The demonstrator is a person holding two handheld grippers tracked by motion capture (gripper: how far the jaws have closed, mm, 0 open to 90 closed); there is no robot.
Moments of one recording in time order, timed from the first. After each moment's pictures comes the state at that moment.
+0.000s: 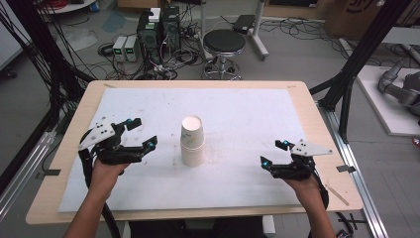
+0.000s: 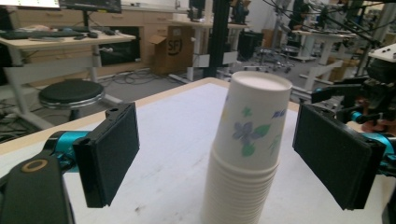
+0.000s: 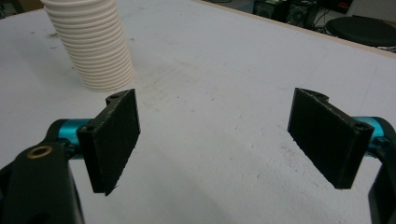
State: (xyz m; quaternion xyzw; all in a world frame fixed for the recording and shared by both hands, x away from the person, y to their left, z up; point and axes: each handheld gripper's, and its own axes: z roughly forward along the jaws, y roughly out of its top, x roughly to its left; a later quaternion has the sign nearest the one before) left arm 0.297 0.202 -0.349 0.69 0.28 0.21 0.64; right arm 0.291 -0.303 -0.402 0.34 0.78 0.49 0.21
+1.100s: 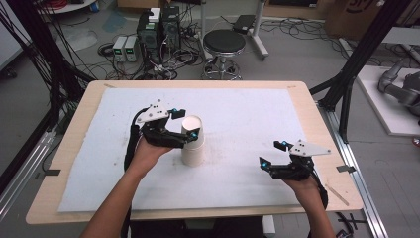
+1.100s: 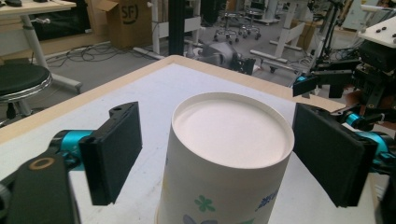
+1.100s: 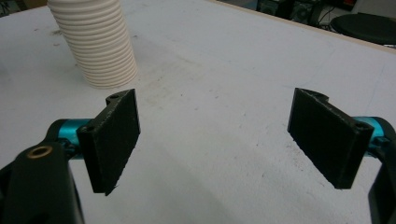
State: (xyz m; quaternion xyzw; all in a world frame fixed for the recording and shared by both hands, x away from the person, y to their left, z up) left arm 0.348 0.112 -0.344 0.74 0.25 0.14 0.60; right arm 0.292 -0.300 -0.403 0.33 0.78 0.49 0.20
